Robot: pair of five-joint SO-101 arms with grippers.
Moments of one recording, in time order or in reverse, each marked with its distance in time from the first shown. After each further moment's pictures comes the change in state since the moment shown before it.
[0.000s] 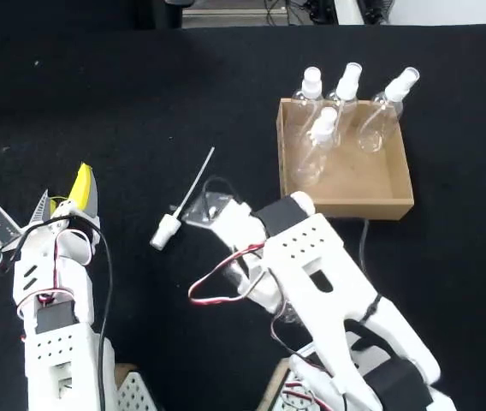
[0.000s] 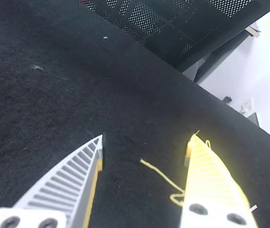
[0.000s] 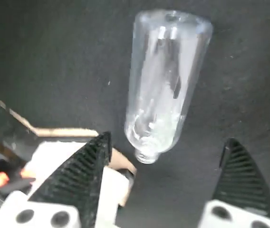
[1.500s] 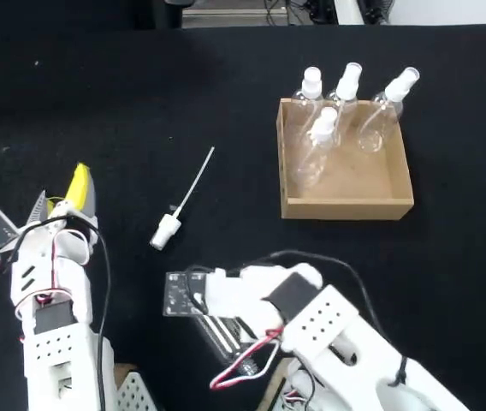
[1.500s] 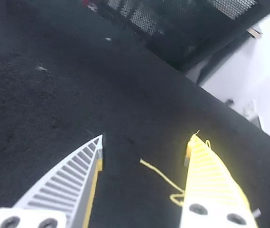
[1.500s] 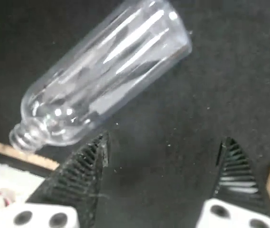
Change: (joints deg) left arm -2.2 0.0 -0.8 0.0 0.0; right arm -14.3 -25.0 23.2 -16.4 15.7
